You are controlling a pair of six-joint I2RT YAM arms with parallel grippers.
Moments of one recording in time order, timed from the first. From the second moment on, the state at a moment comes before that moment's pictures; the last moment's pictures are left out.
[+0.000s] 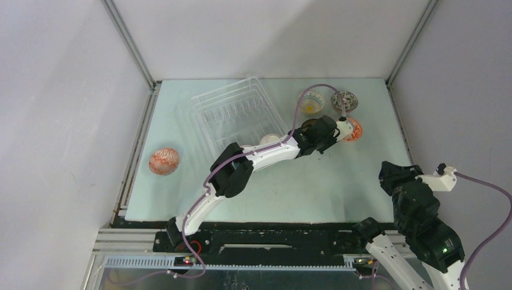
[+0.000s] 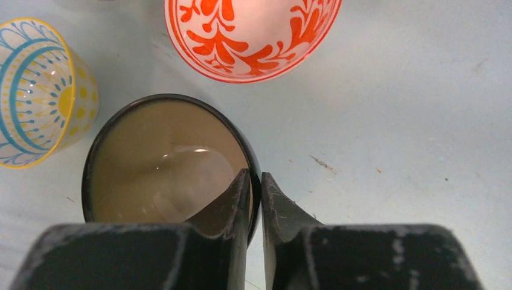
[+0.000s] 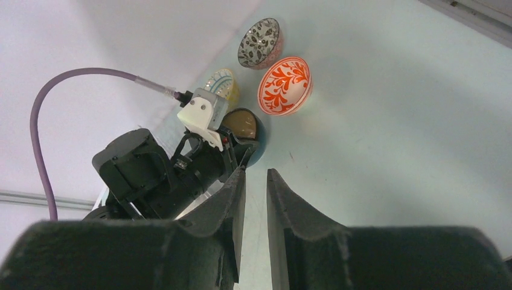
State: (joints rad) left arm -1.01 2.42 2.07 -0.26 -0.10 0.23; right arm 0.46 0.26 0.90 -0.94 0.73 0.92
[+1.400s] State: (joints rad) left arm -0.80 1.53 1.51 -0.41 -0.23 -0.25; right arm 0.37 0.89 0.65 -0.45 0.23 0.90
